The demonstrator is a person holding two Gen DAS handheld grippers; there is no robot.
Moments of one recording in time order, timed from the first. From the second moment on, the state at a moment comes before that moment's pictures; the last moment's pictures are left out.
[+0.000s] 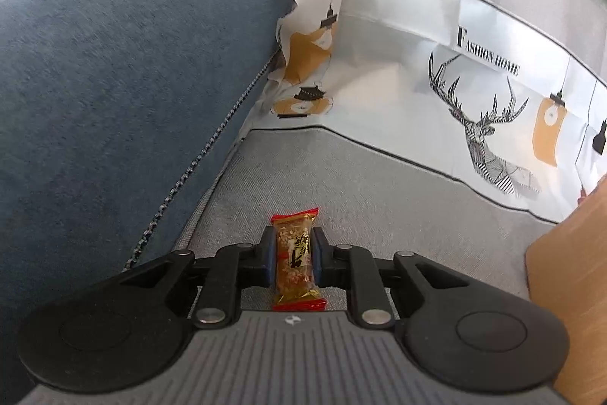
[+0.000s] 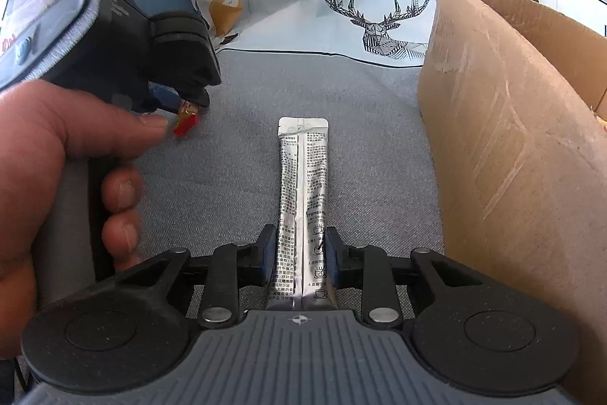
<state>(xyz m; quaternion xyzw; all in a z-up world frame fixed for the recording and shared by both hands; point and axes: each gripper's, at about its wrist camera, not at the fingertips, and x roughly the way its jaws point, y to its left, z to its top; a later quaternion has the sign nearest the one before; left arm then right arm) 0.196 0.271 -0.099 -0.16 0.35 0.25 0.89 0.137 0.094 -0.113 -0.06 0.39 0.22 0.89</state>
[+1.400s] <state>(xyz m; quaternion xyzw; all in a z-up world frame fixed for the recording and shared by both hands) 0.055 0.113 0.019 -0.17 0.22 0.09 0.96 0.070 -0.132 0.054 -0.01 0.12 0.18 0.98</state>
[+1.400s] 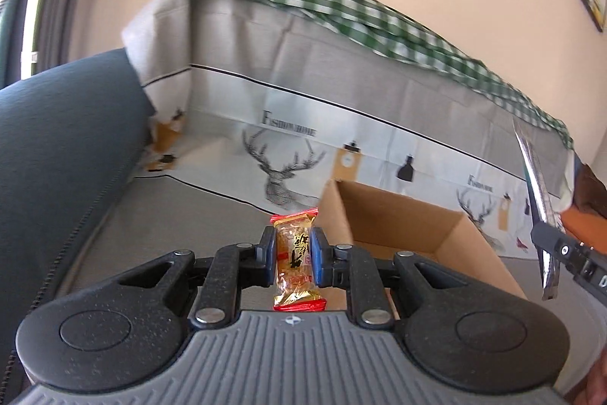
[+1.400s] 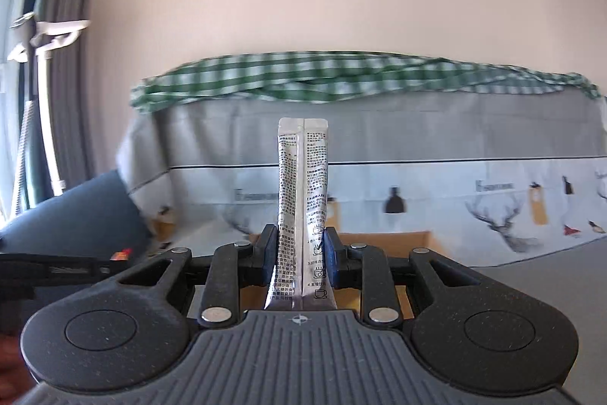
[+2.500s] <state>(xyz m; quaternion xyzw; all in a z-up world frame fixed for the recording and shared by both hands) 0.093 0.047 0.015 -0.18 0.18 -0.12 0.96 0.095 -0.199 0.030 -0.04 0.15 0.11 0.98</state>
